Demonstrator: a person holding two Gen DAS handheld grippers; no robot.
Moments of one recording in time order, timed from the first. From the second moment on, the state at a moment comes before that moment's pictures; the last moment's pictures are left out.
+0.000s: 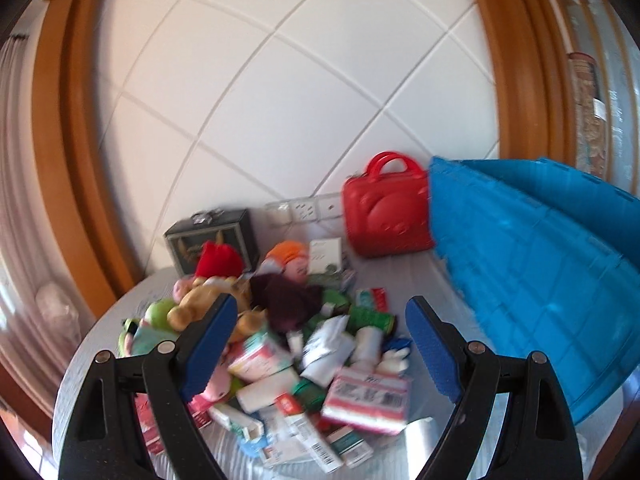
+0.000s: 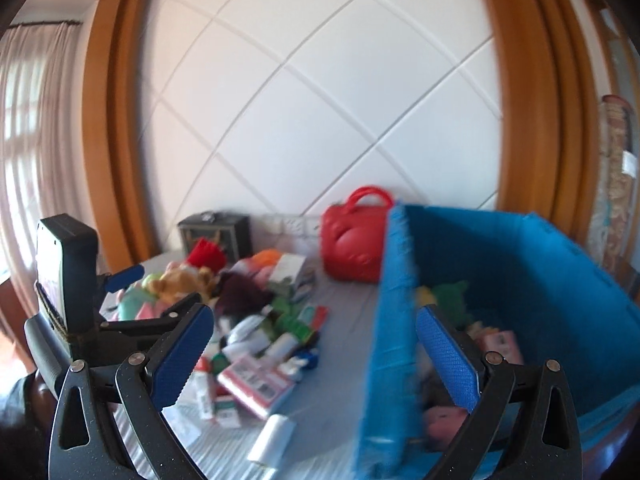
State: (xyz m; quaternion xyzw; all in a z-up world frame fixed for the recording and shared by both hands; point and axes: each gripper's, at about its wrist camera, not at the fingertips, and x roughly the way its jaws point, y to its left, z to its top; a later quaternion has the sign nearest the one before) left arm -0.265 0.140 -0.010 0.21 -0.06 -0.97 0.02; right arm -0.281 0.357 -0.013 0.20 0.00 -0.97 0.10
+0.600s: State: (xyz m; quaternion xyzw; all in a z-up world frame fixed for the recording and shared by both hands) left arm -0.234 -0.116 -0.114 0.31 -0.08 -0.95 0.02; right arm -0.375 0.070 -0.116 0.28 0.12 -0.92 0.25
